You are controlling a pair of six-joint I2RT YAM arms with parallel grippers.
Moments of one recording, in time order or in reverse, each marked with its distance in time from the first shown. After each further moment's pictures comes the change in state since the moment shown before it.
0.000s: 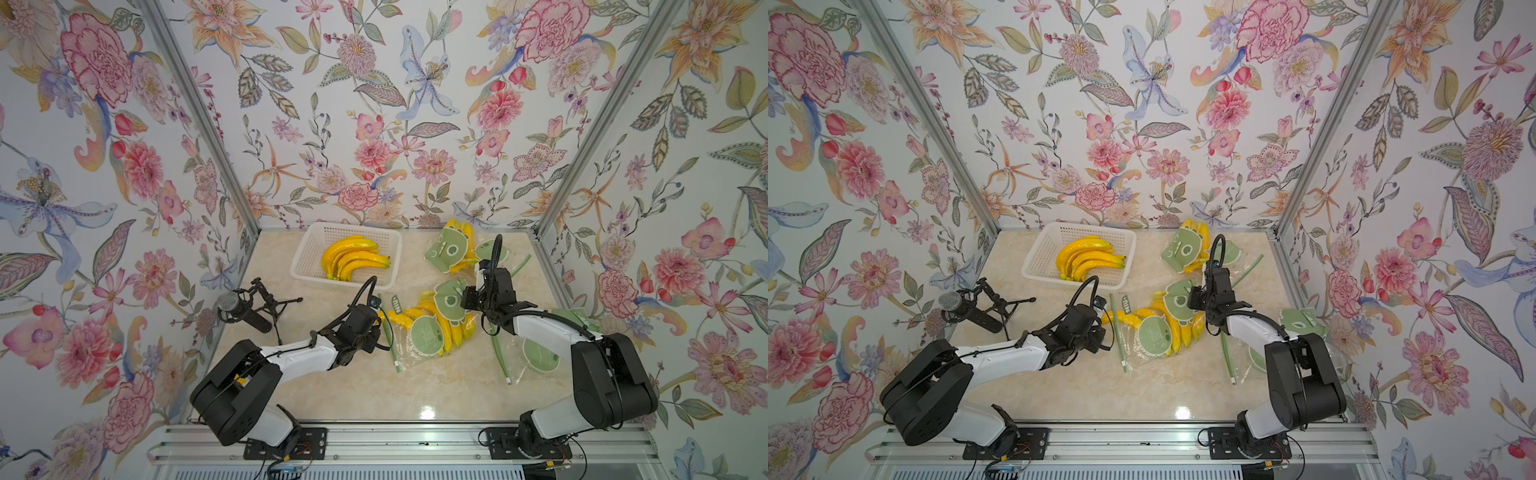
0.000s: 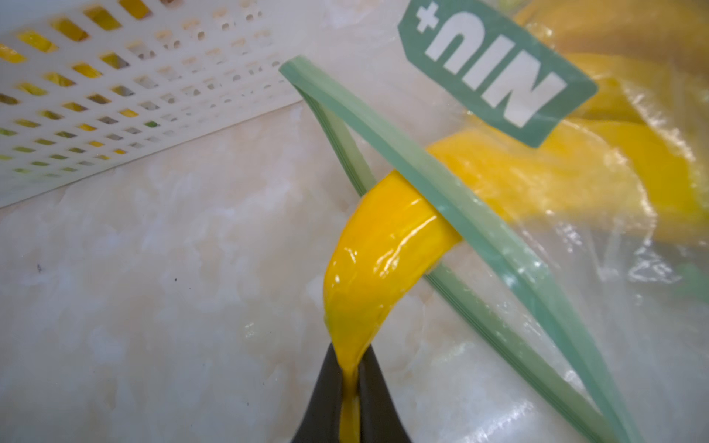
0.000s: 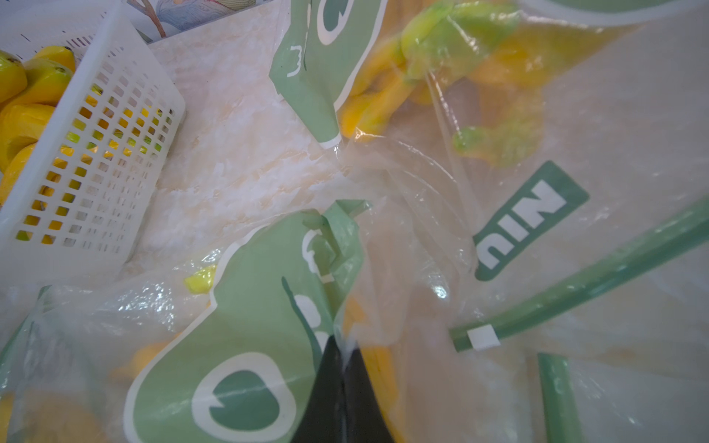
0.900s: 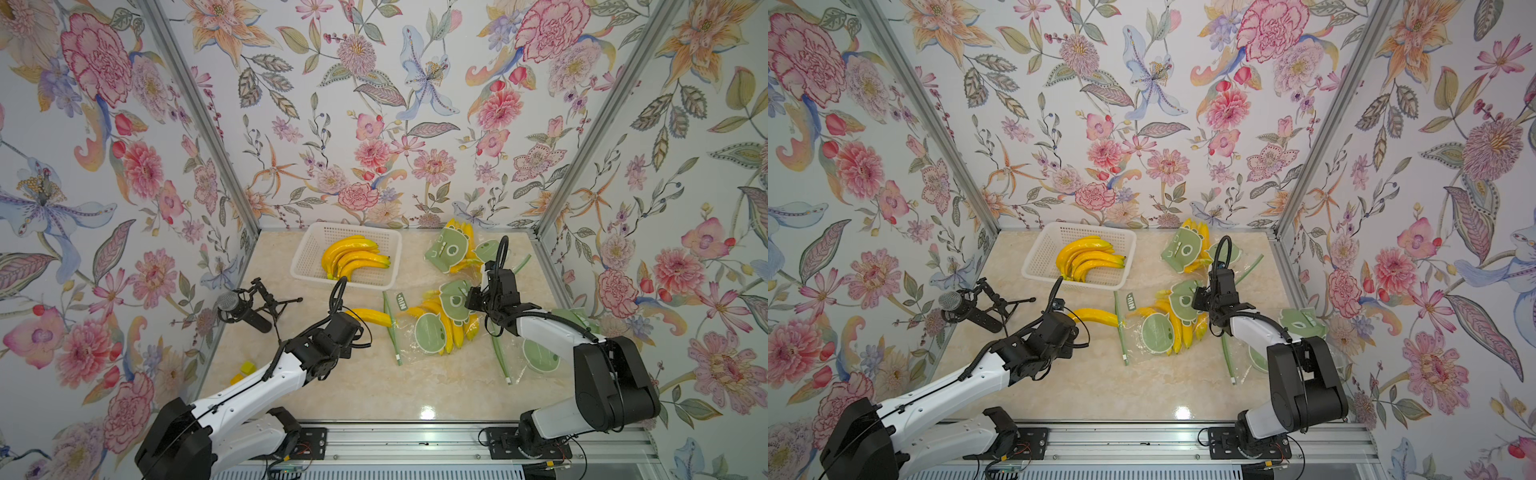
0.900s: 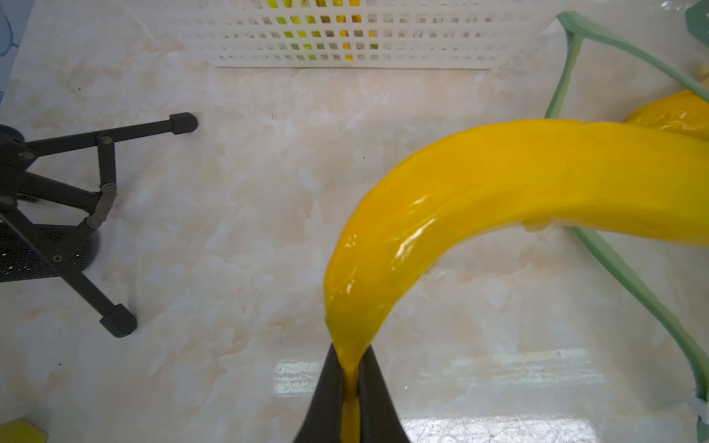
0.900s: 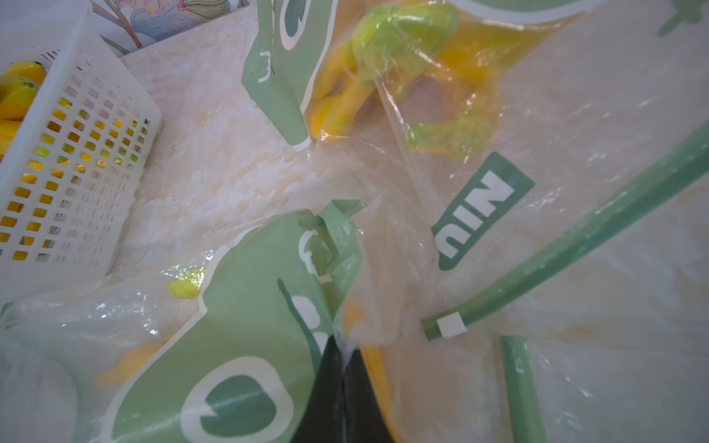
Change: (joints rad) left arm -0.004 -0.396 0.014 -0.556 -0.267 -0.360; right arm -0.028 -0.014 -0.015 -0.008 0.019 0.016
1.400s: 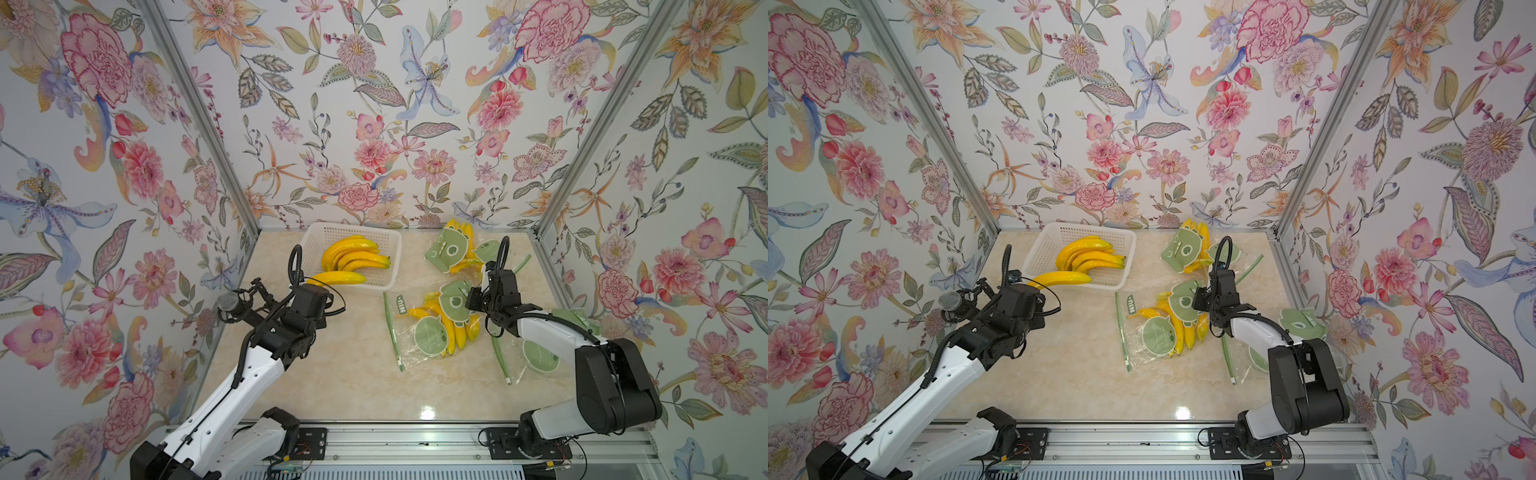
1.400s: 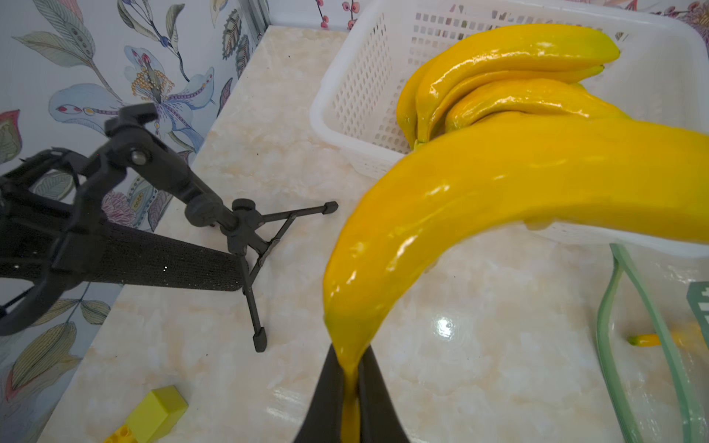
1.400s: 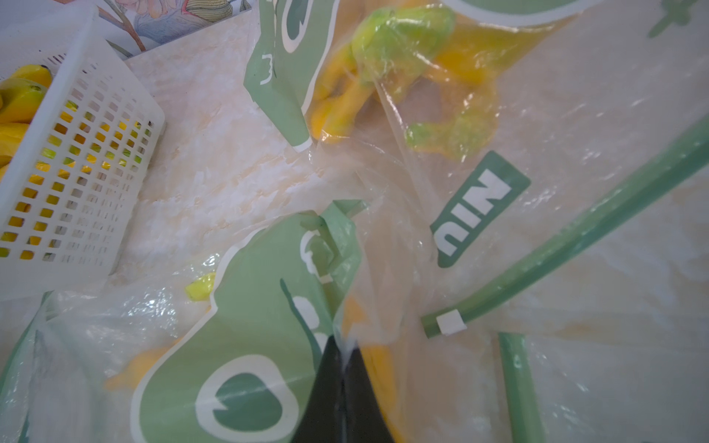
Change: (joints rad) left arm 0.291 -0.042 0.259 -0.094 -0.054 0.076; right arm 0.000 -0.016 -0.007 0.000 -0.001 0.003
